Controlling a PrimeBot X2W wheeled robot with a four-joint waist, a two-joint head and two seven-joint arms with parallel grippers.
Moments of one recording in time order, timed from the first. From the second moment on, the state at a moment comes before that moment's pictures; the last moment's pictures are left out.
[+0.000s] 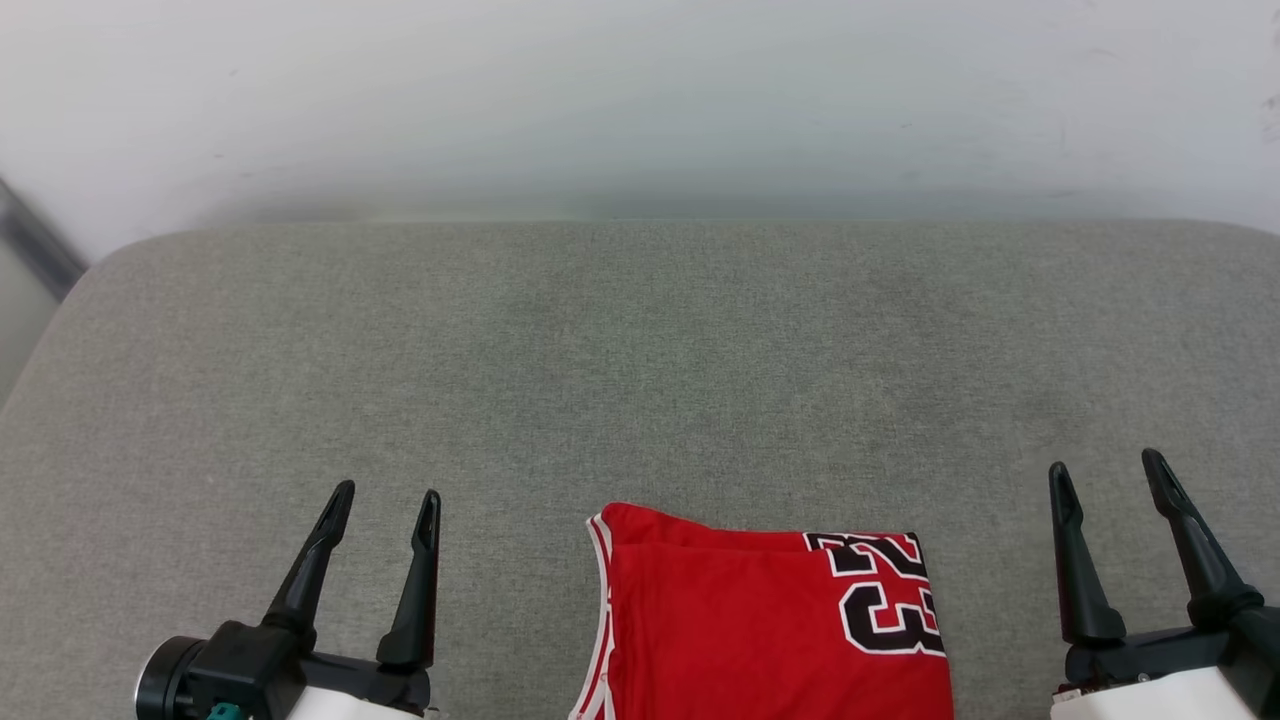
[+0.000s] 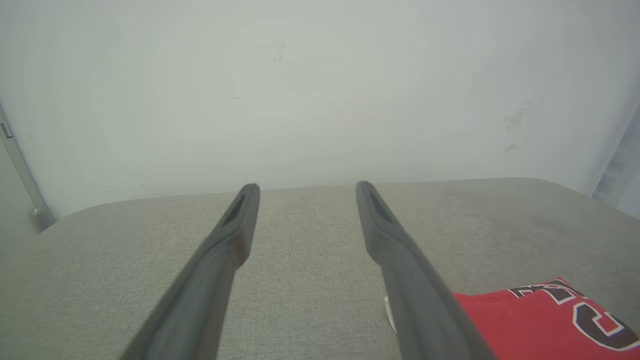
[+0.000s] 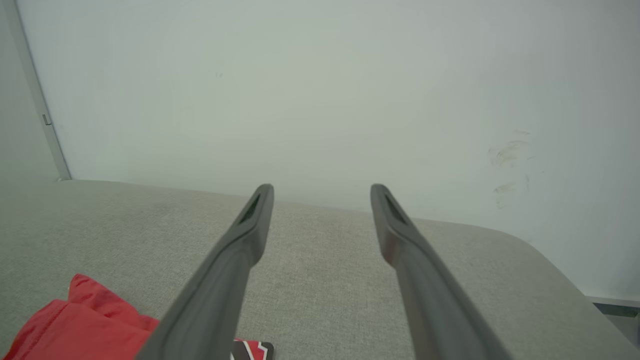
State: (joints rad) left arm 0.12 0.14 -0.07 -0.13 -0.19 -0.13 -0.26; right arm 0.13 -0.08 -0.05 -0.18 0.04 0.13 -0.21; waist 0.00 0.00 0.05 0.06
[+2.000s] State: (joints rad) left arm 0.03 0.12 -0.12 -0.08 -0.21 -0.13 -0.26; right arm -0.09 -0.36 0.30 -0.07 0.10 0.13 0.69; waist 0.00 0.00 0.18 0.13
